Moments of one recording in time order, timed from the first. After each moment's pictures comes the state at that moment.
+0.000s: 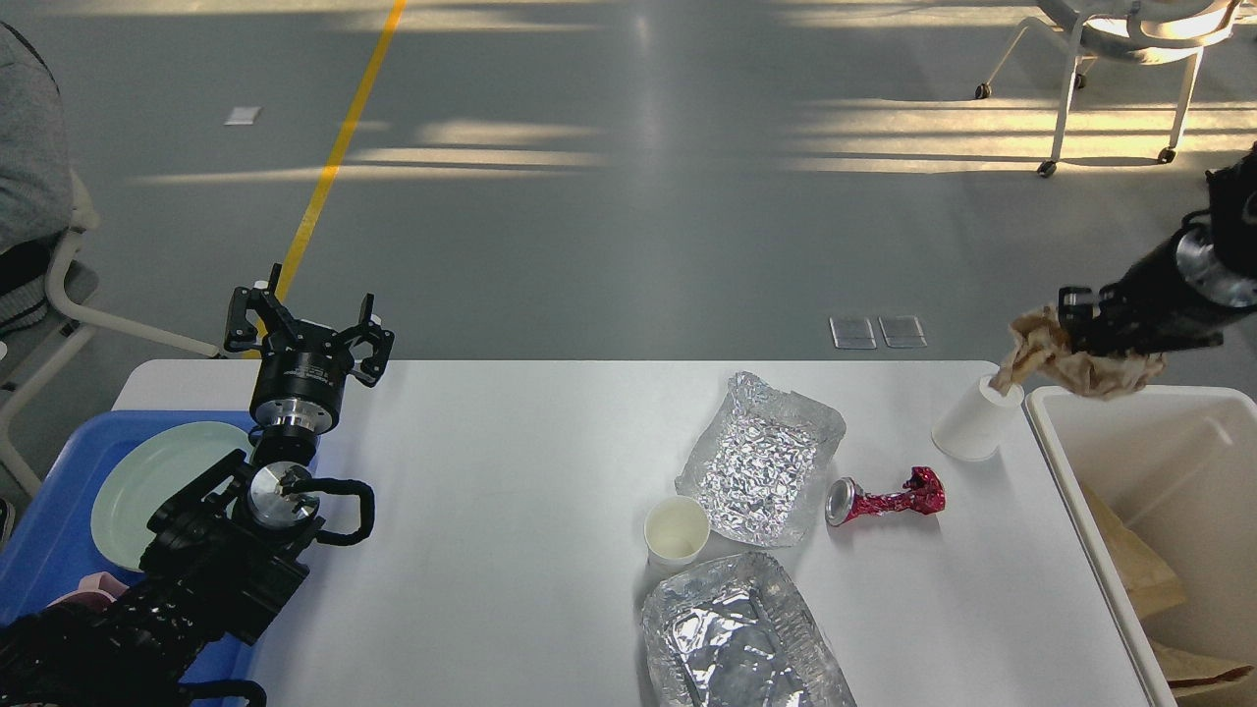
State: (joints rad) left arm -0.70 0.07 -0.98 -0.31 -0.15 -0.51 -0.44; right arm 1.83 -0.67 -0.94 0.97 -0.45 0.75 -0.15
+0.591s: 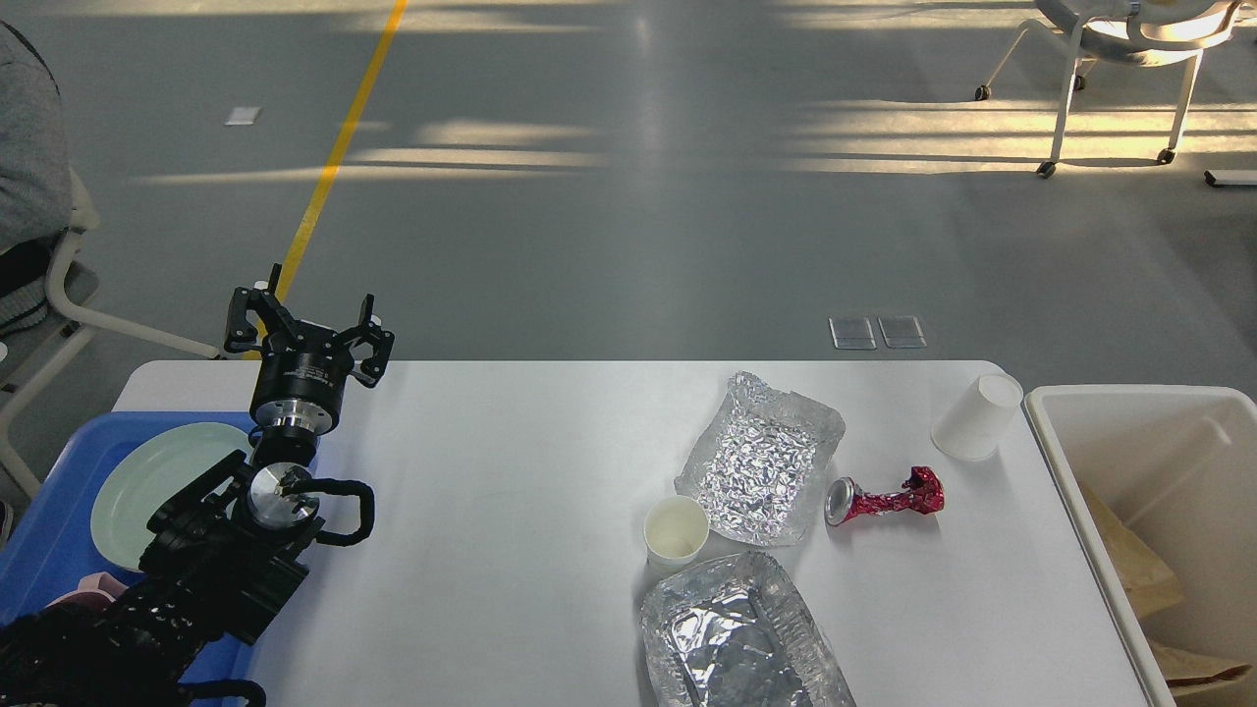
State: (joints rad) left arm -0.70 0.07 -0.98 -0.31 -0.15 -0.51 -0.44; right arm 2.43 -0.69 -0.60 0.97 -0.34 0.96 -0.16
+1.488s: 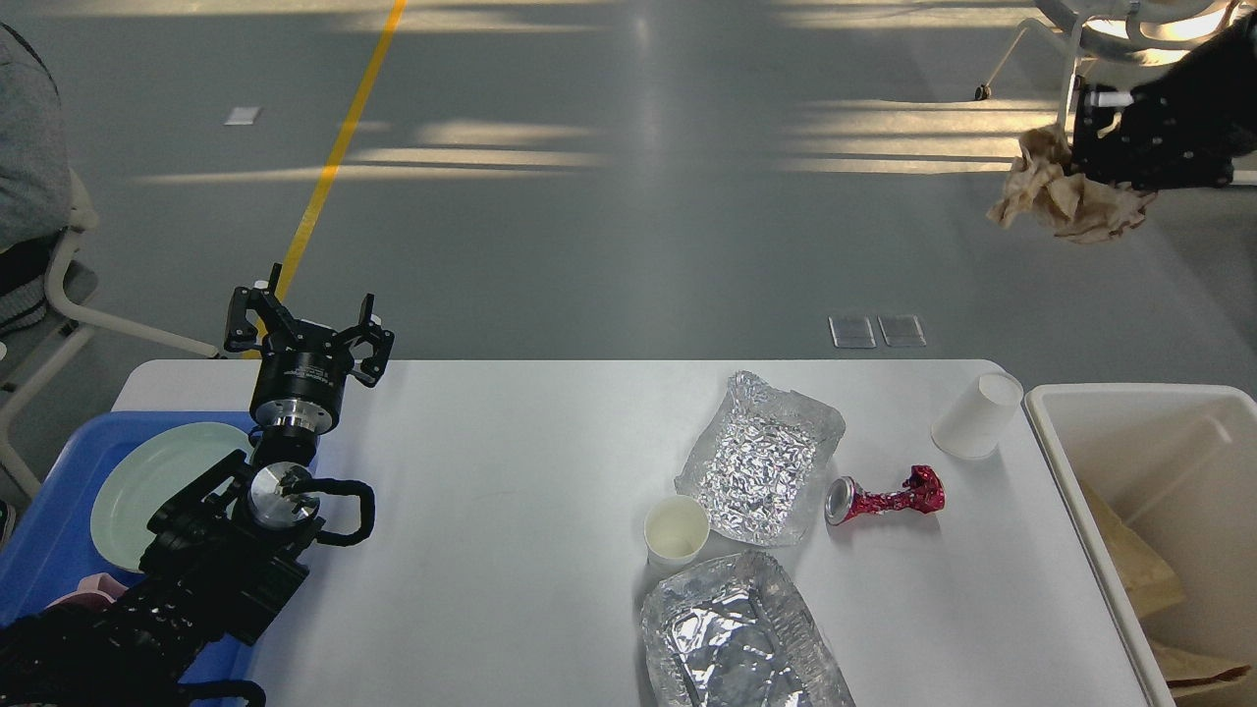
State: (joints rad) left arm -0.70 0.07 -0.98 -0.31 -0.15 -0.51 -0.44; right arm 1.73 -0.68 -0.64 0.65 -0.42 0.96 -0.19
